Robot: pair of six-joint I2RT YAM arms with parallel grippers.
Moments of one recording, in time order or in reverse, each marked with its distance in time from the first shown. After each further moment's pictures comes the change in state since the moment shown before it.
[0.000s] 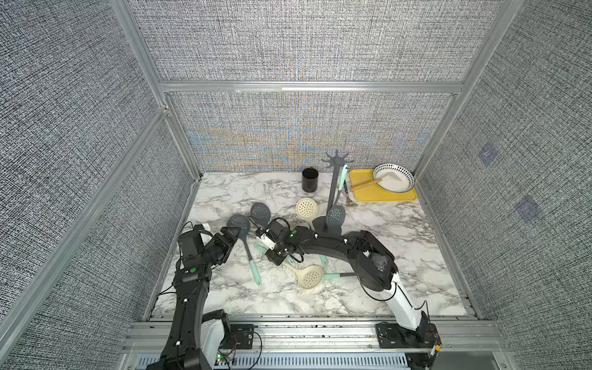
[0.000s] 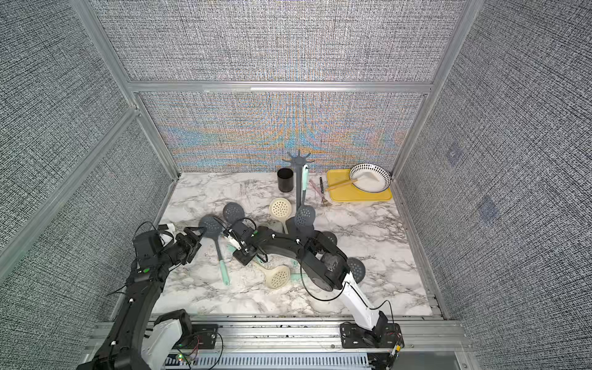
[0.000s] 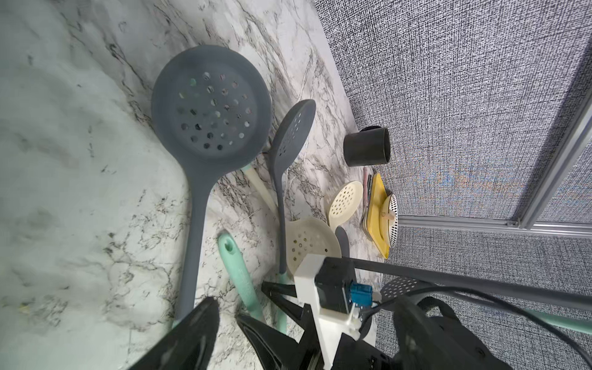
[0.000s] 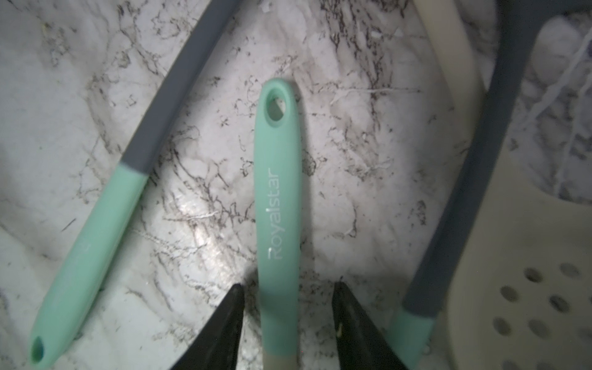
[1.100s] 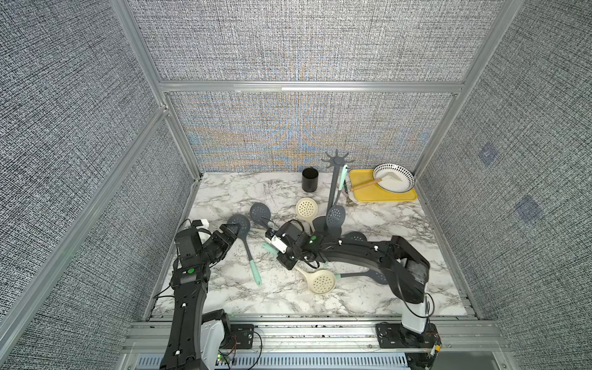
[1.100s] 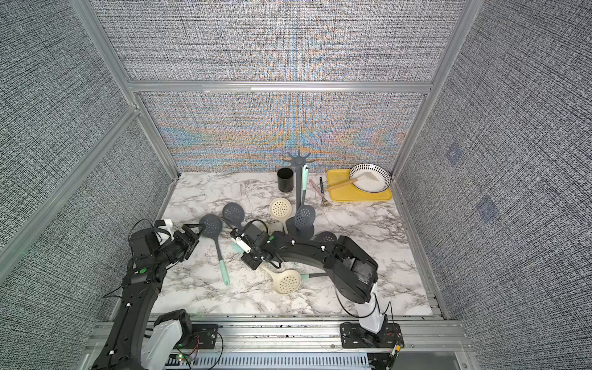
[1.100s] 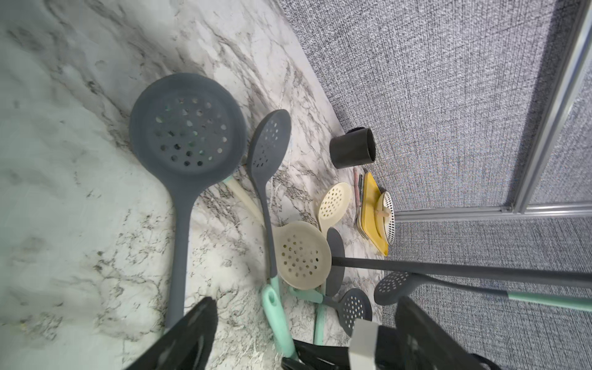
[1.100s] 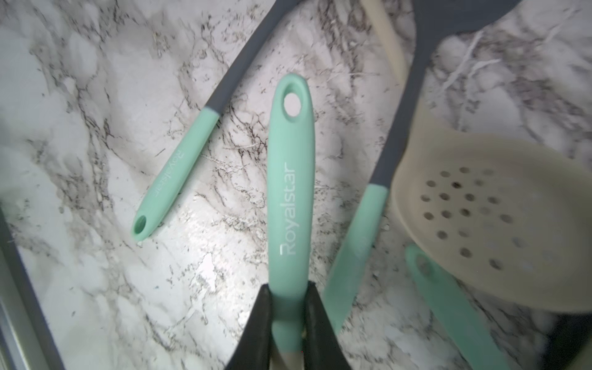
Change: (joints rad) left arm -0.042 -0.046 0.056 -0.035 0.011 0.061; right arm 0.010 -0.388 -0.406 0.180 0.027 0.011
